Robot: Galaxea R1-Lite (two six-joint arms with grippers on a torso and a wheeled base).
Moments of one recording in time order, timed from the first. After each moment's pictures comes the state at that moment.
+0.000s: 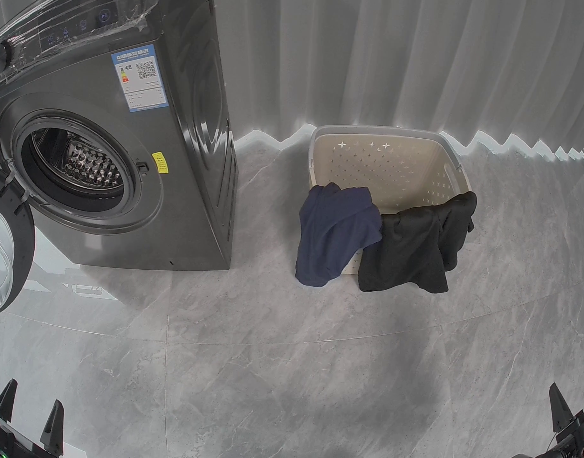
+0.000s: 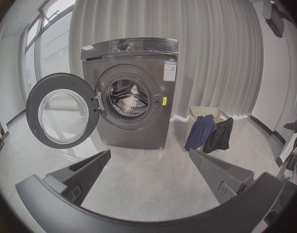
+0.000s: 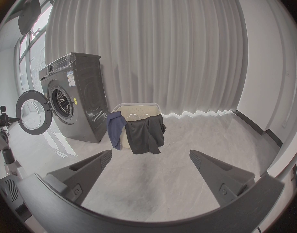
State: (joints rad) left arm 0.00 0.02 -0.02 0.00 0.04 -0.04; right arm -0.01 0.02 -0.02 0.00 0.02 -0.01
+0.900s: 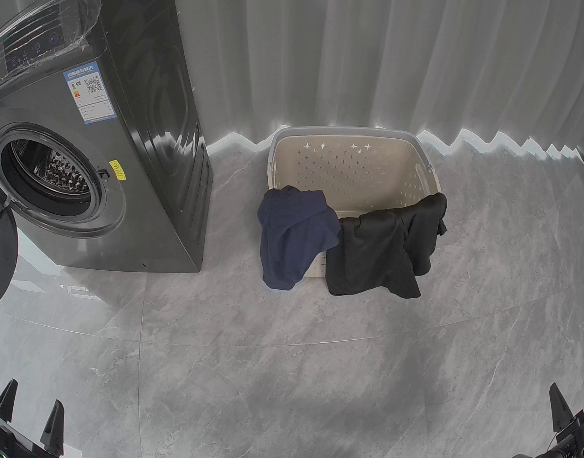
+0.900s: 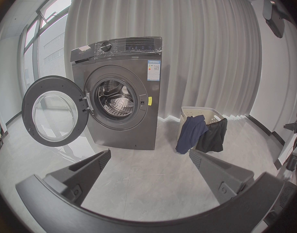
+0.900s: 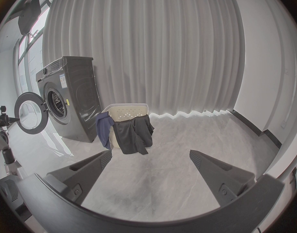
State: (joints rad) left arm 0.00 0.02 -0.02 0.00 0.04 -0.05; right arm -0.01 0.02 -0.02 0.00 0.02 -0.01
